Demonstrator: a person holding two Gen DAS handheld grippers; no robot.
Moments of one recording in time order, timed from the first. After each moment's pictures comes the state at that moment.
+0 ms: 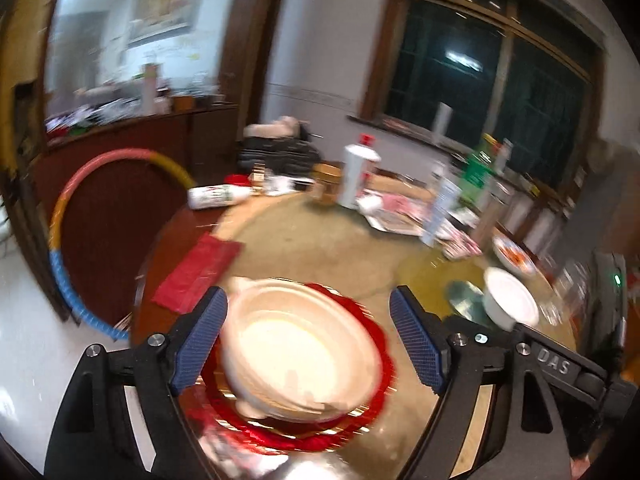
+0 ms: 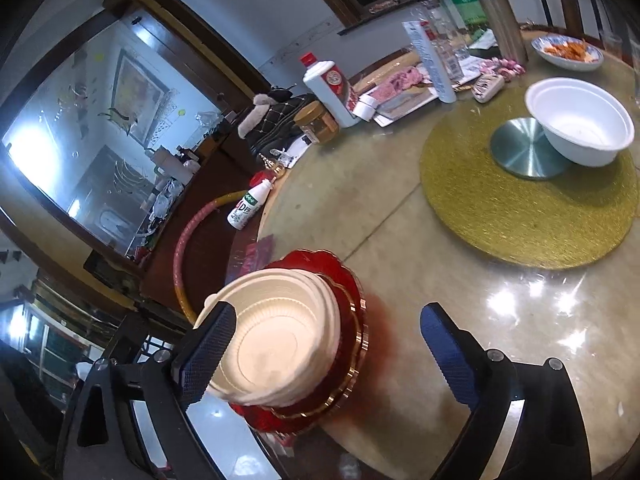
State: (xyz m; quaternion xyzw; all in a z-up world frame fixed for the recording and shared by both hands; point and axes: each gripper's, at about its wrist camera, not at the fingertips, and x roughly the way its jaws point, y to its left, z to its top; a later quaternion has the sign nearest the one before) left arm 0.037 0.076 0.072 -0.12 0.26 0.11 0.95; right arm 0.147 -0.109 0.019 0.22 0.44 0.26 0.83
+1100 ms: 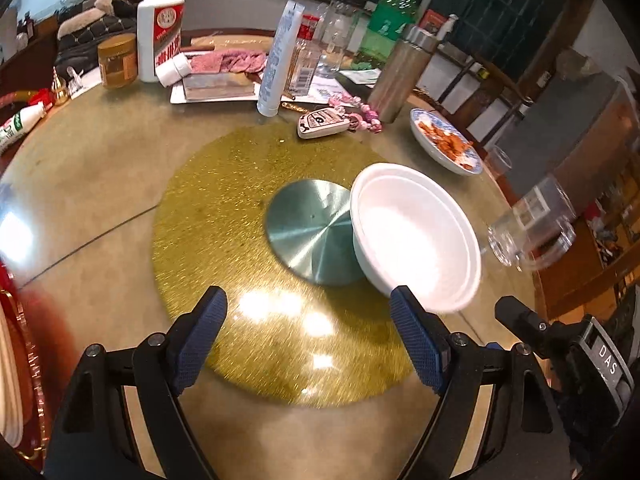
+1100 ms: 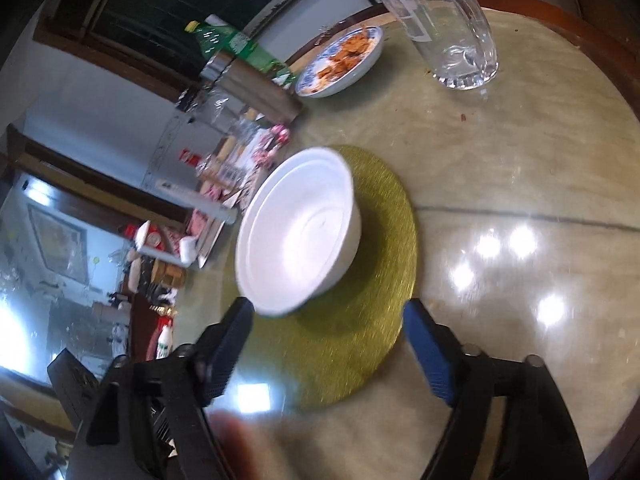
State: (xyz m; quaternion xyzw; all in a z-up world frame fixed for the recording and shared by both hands) left arm 0.252 -0.126 -0.004 -0.15 0.47 -0.02 0.87; right arm 0.269 -0.377 -0.038 0.38 0.45 0.04 0.81
